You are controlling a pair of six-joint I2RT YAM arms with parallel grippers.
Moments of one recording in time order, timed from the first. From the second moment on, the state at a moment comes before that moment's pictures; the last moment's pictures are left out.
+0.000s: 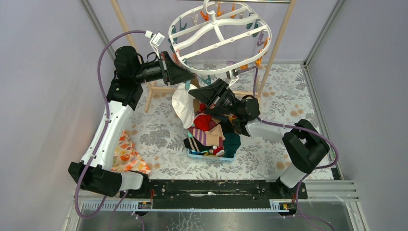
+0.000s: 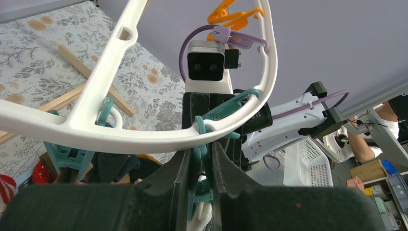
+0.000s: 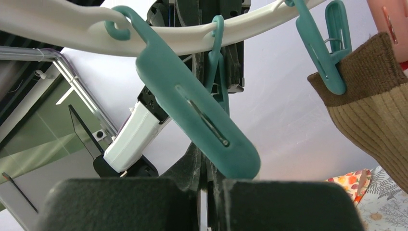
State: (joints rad) left arm -0.21 1.31 1.47 -0.15 1.03 -0.63; right arm 0.74 1.65 0.92 1.44 -0.44 1.17
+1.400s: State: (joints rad) left arm -0.21 1.21 1.37 -0.29 0.98 -0.40; right arm 0.73 1.43 0.86 1.18 -0.30 1.00
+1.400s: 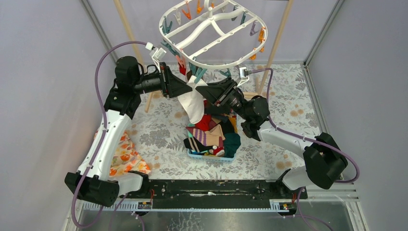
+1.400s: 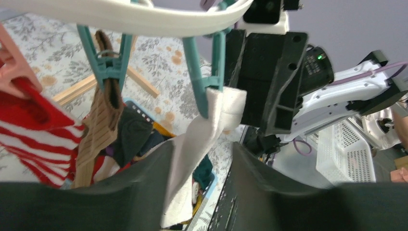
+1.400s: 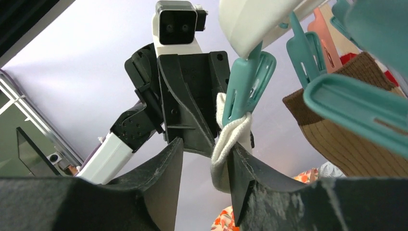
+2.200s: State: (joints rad) left arm -0.21 1.20 1.43 -0.46 0.85 -0.29; right arm 0.73 1.06 0.71 0.61 0.10 0.64
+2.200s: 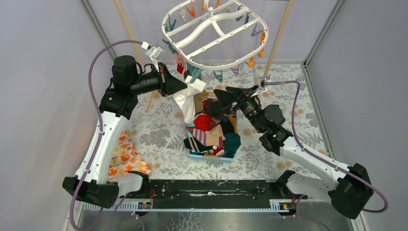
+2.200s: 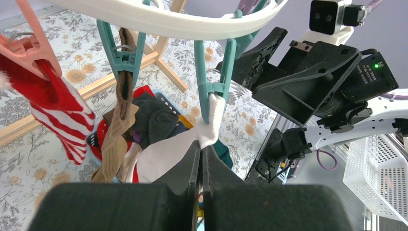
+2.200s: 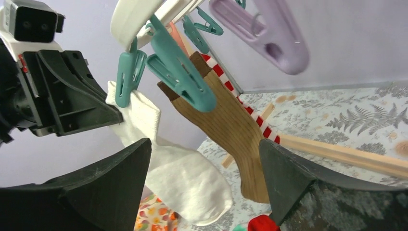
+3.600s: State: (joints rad) left arm -0.21 1.20 1.51 -0.59 0.53 -0.18; right arm 0.52 1.37 0.93 0.83 -0.52 0.57
